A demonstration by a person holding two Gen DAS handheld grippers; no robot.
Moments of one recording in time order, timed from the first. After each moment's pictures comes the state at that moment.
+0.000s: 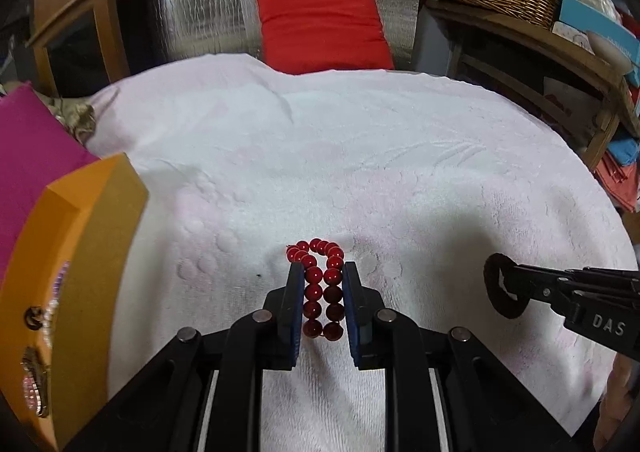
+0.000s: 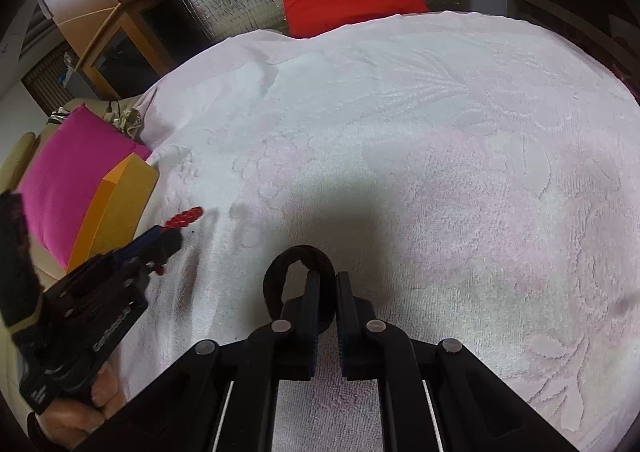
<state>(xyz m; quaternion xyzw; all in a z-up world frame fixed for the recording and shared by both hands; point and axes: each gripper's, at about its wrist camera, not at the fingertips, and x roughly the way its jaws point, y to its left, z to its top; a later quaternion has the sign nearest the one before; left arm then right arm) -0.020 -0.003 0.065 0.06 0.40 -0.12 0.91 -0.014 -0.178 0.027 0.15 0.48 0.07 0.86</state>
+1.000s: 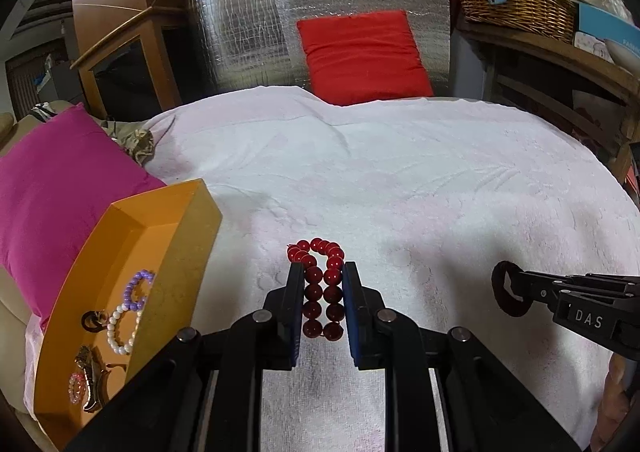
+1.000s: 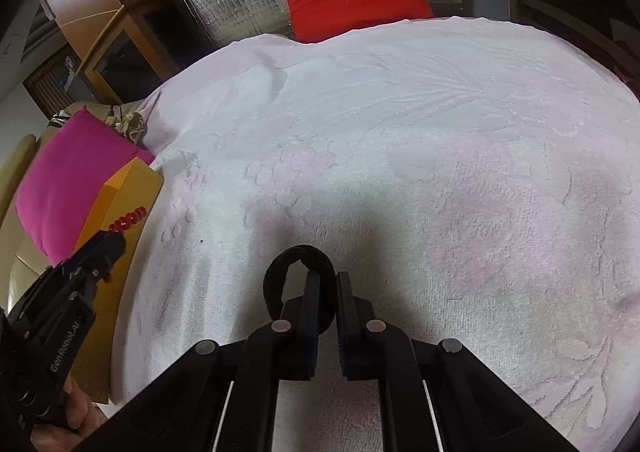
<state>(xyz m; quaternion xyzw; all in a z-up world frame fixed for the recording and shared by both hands) -0.039 0.025 0.090 0.08 0.35 -0.04 0.93 -0.008 -0.159 0.025 0.15 0.46 0.07 0.87</state>
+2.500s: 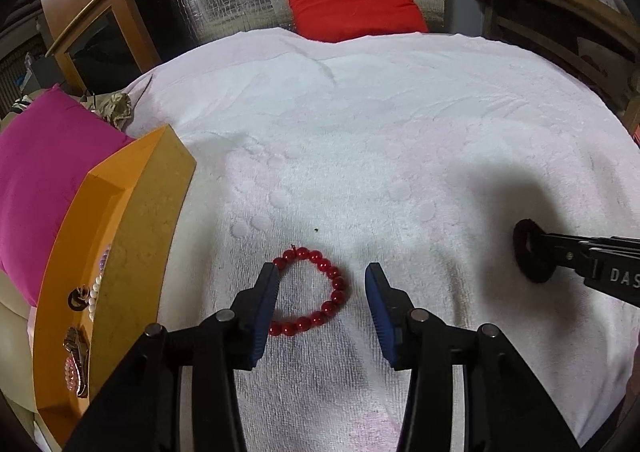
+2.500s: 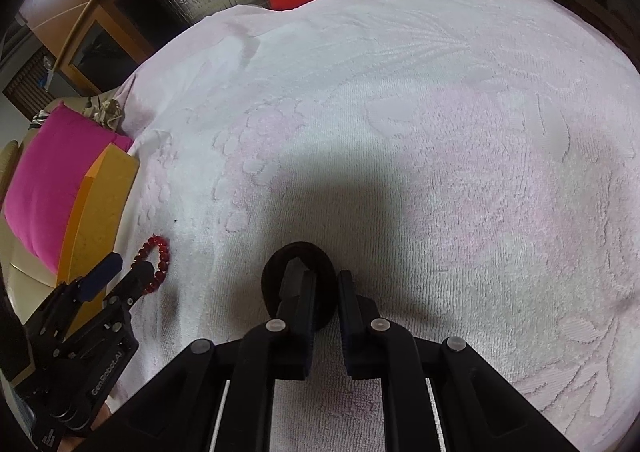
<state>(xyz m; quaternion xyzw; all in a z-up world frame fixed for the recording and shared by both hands) -0.028 0.007 0.047 0.12 0.44 -0.04 0.89 -0.004 -0.169 0.005 0.17 0.52 0.05 0.83</state>
